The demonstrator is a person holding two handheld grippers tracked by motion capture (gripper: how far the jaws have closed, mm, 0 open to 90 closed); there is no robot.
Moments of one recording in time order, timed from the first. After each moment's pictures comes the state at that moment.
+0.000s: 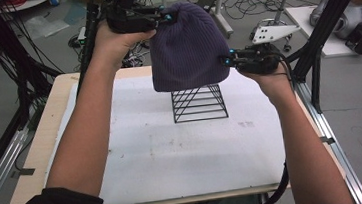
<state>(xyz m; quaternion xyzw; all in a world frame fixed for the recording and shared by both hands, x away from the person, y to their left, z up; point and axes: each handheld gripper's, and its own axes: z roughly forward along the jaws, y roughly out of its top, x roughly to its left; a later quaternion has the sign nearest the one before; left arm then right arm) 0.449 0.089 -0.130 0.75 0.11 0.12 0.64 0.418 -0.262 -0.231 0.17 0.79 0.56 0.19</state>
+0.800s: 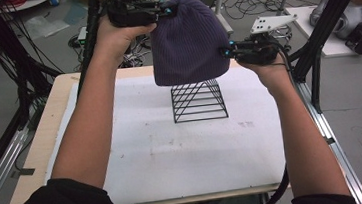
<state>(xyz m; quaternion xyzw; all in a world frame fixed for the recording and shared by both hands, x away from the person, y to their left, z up) 0.459 0.090 -0.127 0.74 0.11 0.12 0.65 0.436 -0.262 -0.221 0.18 0.79 0.55 0.20</state>
